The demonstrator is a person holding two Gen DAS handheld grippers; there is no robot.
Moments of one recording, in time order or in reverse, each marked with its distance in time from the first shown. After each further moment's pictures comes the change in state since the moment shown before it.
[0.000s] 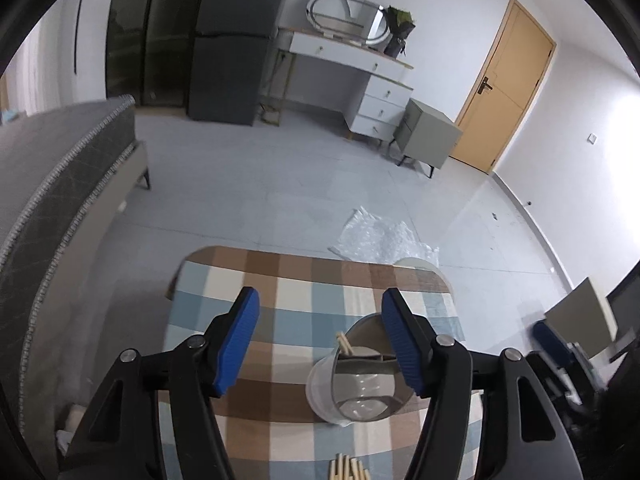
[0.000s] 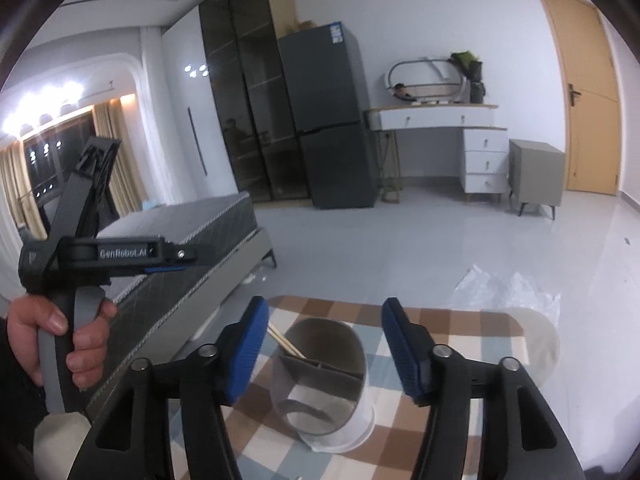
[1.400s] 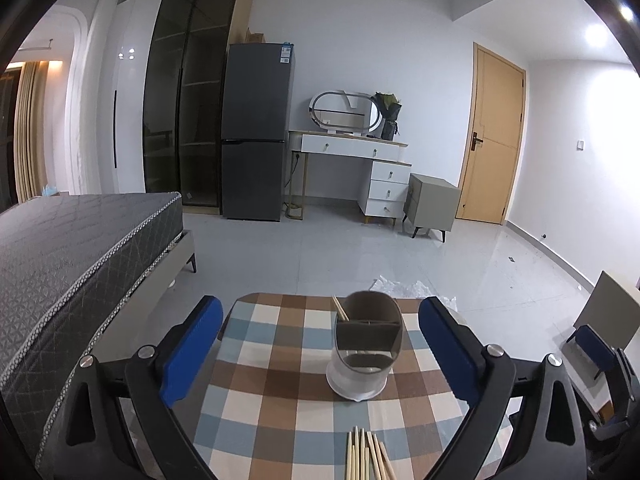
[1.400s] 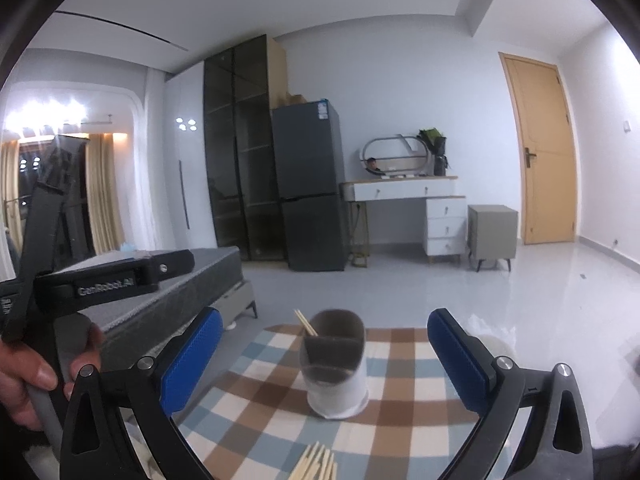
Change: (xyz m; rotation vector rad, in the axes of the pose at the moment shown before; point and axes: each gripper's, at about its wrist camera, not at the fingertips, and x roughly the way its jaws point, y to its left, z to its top) left arm -0.095 -0.020 -0.112 0.113 -0.375 0.116; right arm -0.133 0.075 -0.078 -0.031 -0.227 -0.175
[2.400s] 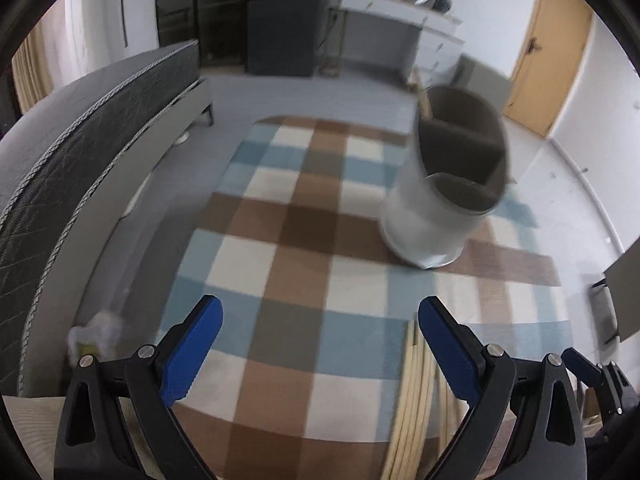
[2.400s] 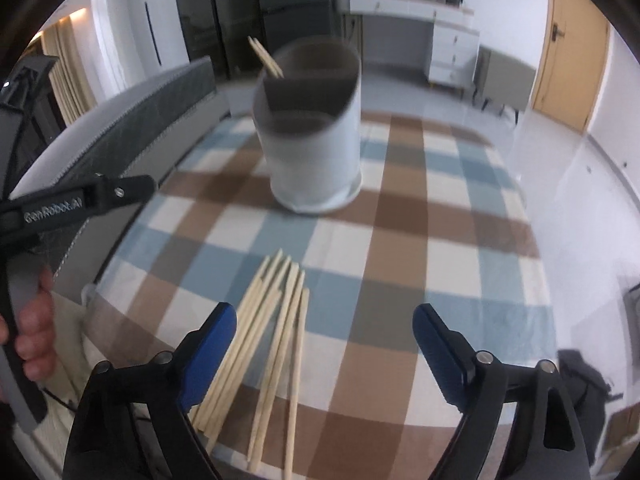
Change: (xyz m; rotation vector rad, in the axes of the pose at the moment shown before) left arm 0.102 0.032 -0.117 -0.094 0.504 0.101; right arm 0.116 -0.017 -0.151 -0.015 0.715 -0.017
